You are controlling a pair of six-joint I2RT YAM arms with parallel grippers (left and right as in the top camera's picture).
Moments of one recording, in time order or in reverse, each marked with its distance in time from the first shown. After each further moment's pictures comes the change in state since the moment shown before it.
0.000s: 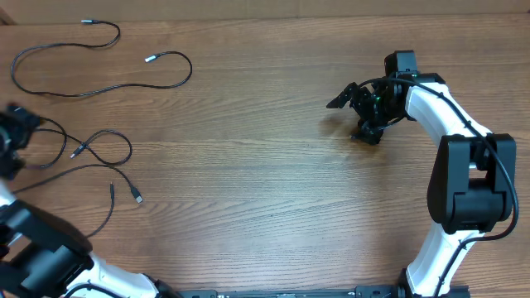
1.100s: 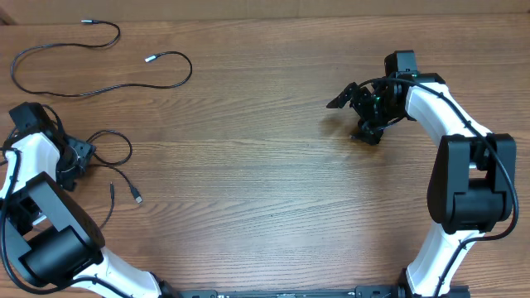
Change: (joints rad) left arm -0.206 0.014 -0.508 0.449 -0.388 -0.267; right arm 0.000 0.000 0.000 0.000 0.000 0.000
